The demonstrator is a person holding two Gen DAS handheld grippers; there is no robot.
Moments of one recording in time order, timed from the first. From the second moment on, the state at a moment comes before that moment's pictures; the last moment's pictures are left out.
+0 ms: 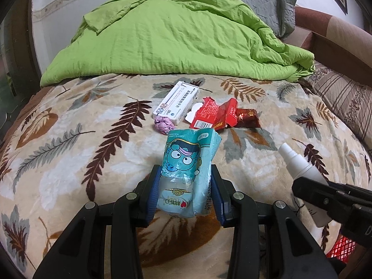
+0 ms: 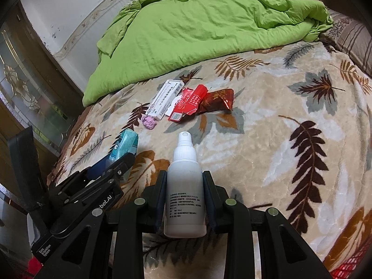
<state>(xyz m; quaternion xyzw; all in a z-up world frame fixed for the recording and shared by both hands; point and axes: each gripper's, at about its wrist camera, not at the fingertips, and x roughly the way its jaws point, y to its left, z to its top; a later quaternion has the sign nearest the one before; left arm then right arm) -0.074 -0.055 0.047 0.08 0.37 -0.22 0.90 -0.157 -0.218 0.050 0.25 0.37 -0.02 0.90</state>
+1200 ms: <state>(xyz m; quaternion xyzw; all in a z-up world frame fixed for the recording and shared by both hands) -0.337 -0.271 0.091 0.19 0.43 -0.58 0.67 -0.500 -0.403 0.050 0.38 0.29 -0.26 0.84</state>
